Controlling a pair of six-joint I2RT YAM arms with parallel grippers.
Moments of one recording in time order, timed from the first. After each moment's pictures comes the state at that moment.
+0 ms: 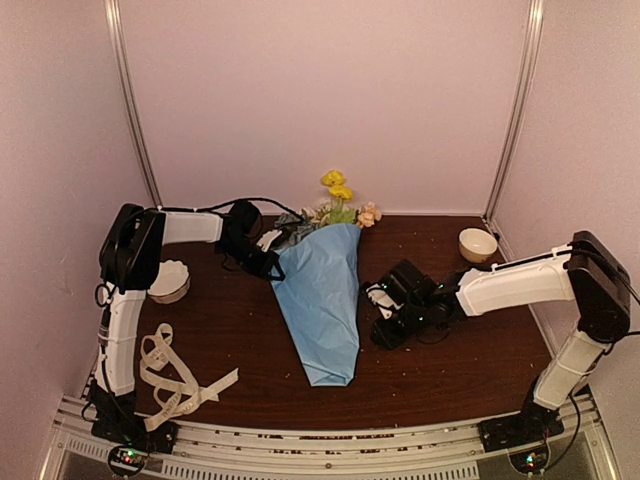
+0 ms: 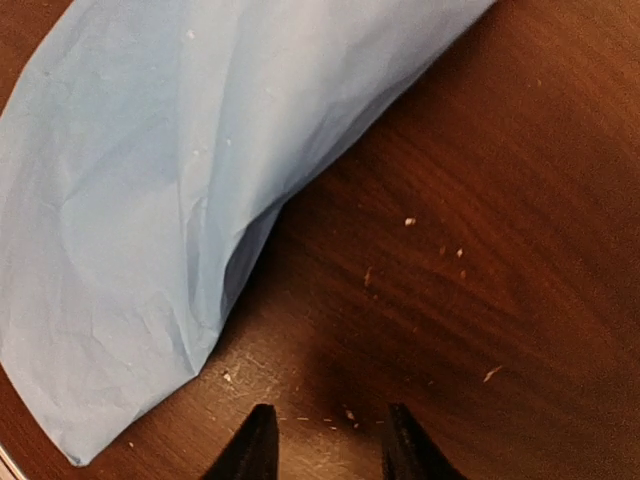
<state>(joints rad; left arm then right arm) -0.41 2.30 1.71 -0.53 0.53 0.13 0.86 1.67 0.91 -0.30 0.04 0.23</state>
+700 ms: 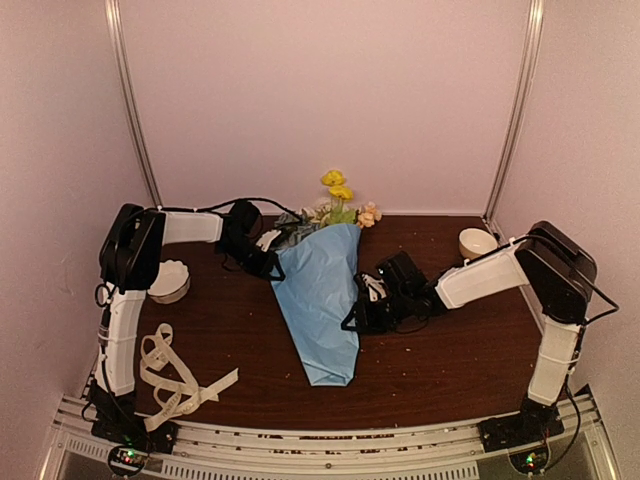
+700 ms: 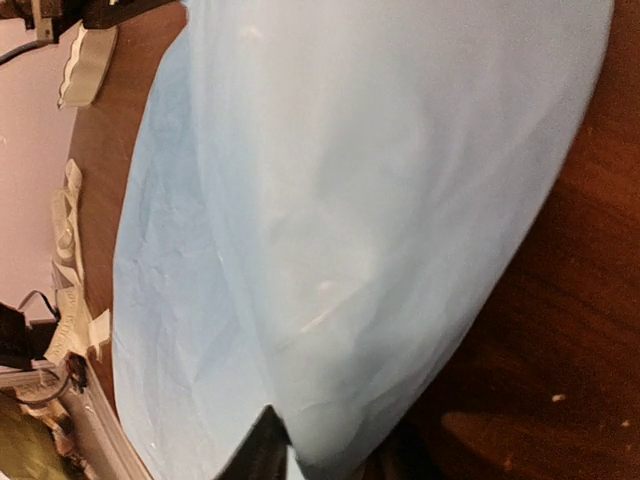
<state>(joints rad) -0.41 2.30 1.71 -0.53 0.52 0.11 0.73 1.87 0.97 0.06 -0.39 0.65</state>
